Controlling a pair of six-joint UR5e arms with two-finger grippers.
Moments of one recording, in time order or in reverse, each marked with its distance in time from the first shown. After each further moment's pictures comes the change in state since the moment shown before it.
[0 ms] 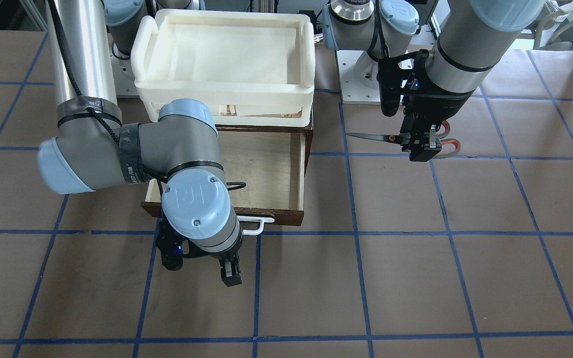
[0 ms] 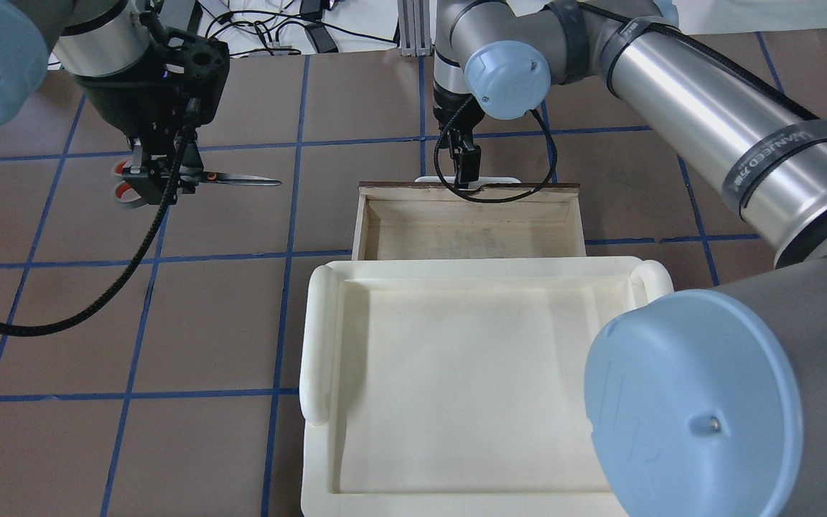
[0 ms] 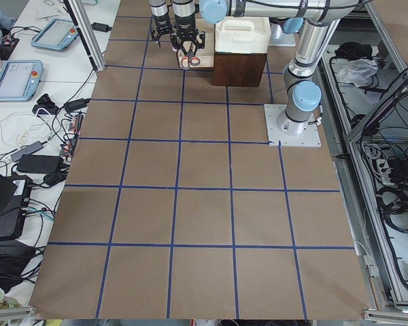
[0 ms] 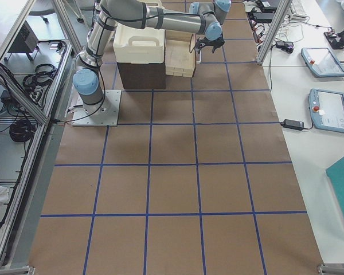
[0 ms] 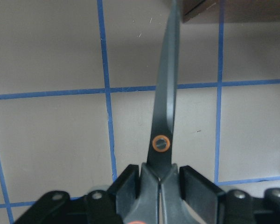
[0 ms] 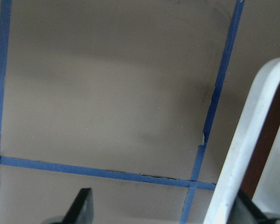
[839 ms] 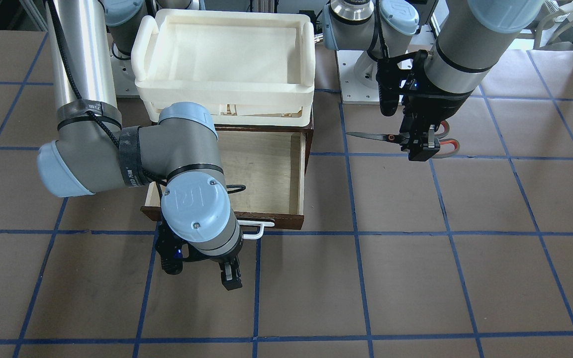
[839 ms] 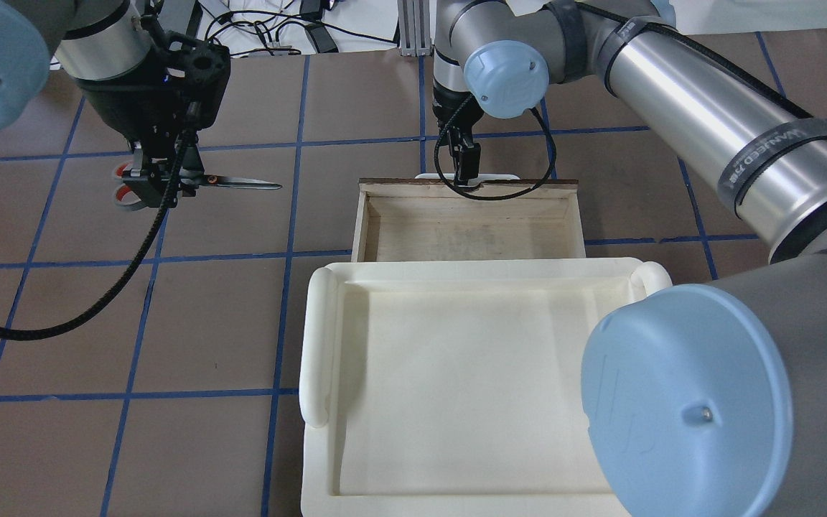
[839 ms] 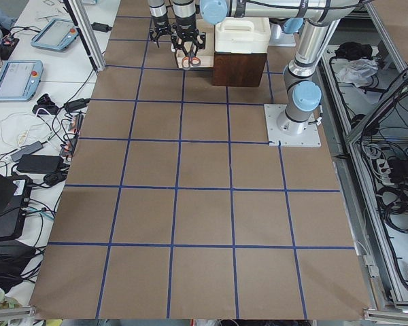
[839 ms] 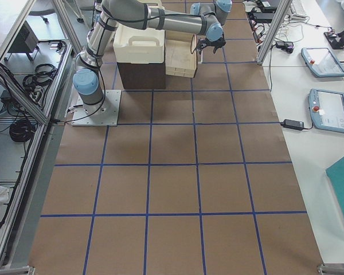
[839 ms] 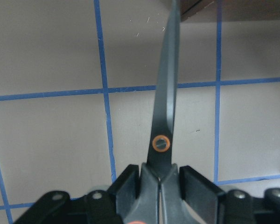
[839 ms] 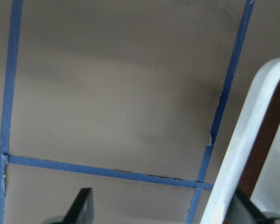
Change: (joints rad) left arm 0.000 0.003 -0.006 0.001 0.003 0.011; right arm -0.001 -0.004 -0.009 -0.004 -0.001 -0.008
